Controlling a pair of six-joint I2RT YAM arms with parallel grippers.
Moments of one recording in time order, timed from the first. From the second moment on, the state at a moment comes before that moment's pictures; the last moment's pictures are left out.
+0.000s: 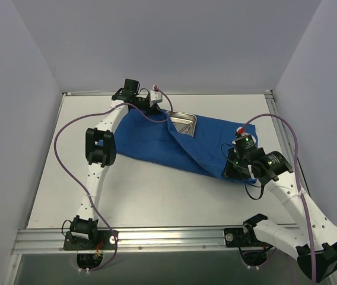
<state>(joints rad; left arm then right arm) -0.26 2.70 2.54 -0.67 0.98 0.93 0.45 0.97 0.99 -1.05 0.05 0.62</state>
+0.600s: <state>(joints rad) -0.29 2.26 2.10 -0.49 0.63 0.45 0.45 0.95 0.99 -0.98 0.07 0.63</state>
